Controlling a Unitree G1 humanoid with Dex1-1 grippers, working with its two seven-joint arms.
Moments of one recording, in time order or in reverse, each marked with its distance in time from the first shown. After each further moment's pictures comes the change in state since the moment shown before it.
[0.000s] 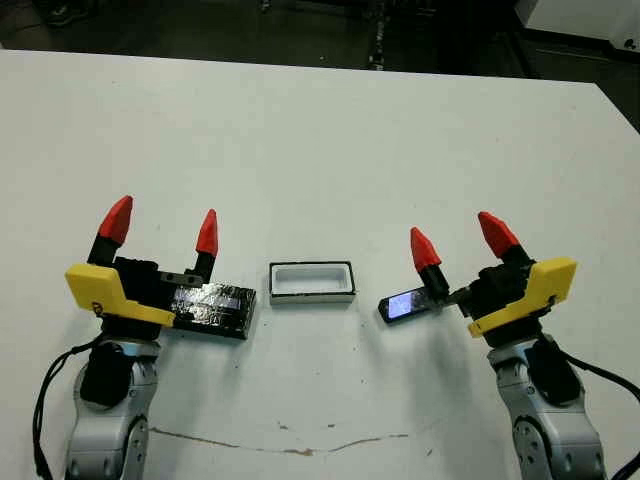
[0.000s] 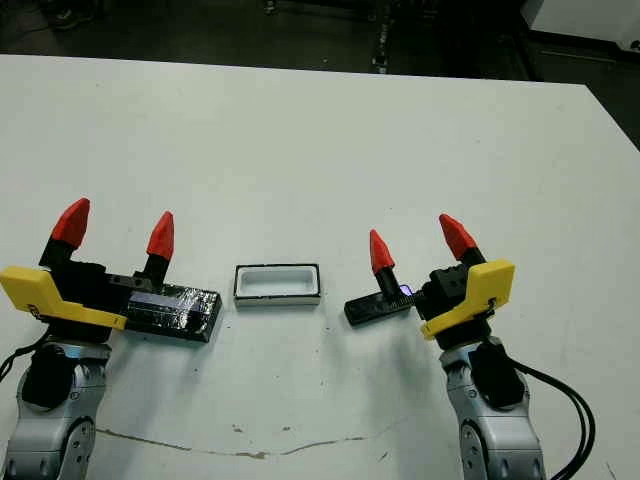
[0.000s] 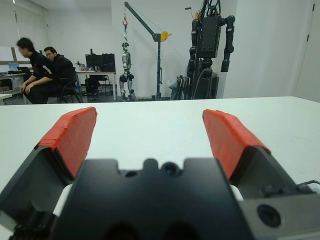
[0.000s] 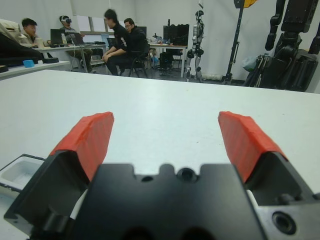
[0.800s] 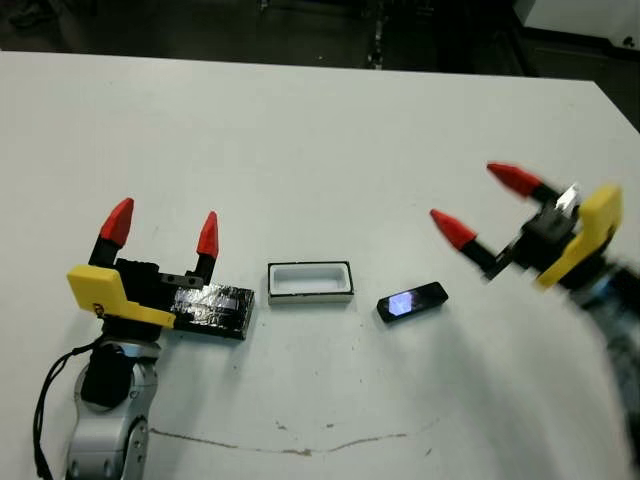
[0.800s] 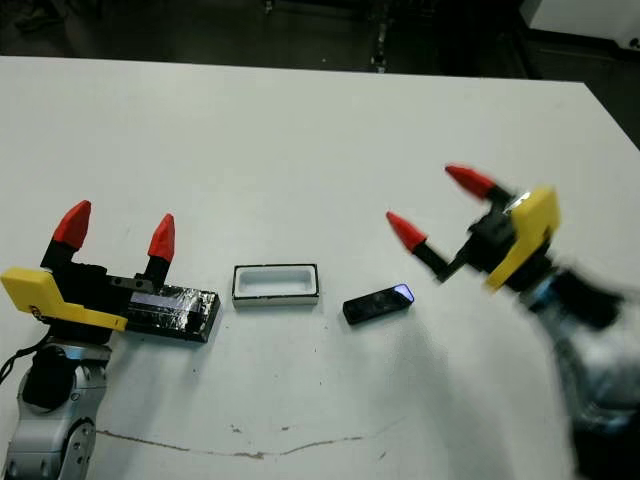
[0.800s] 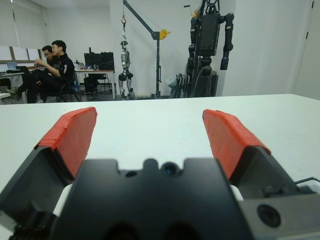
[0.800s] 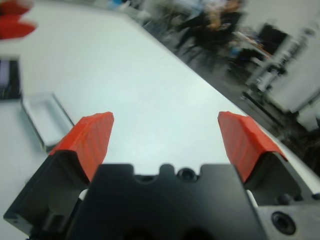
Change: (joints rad) left arm 0.006 -0.001 -0.004 0.004 0.010 -0.002 -0.001; right arm -0.473 -0.601 -0.085 0.289 0.129 0.112 0.673
